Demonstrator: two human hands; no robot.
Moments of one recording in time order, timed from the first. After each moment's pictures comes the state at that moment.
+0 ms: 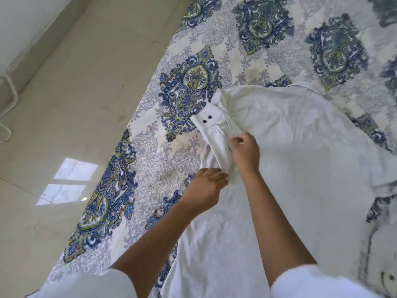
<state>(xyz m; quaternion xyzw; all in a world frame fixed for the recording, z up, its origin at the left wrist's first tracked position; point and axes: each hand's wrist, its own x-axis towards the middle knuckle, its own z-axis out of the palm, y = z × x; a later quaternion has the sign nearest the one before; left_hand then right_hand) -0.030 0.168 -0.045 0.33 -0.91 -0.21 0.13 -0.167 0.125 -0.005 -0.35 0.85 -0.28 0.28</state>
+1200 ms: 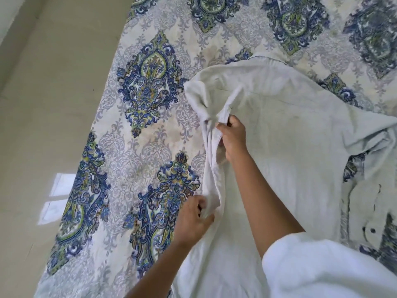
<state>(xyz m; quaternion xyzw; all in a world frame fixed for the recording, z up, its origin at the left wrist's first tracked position) -0.037 0.283 -0.069 0.55 -0.66 -0.51 0.06 -0.223 0.150 -0.032 -0.14 0.72 -0.52 0.43</state>
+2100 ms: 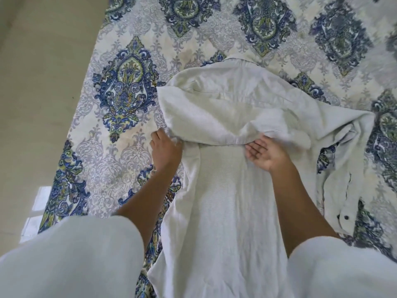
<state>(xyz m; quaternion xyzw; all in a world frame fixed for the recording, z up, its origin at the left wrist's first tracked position) -0.118 0.138 -0.046 0.67 -0.66 -0.33 0.10 -0.347 0.247 -0.034 0.19 0.62 -0.55 0.53</state>
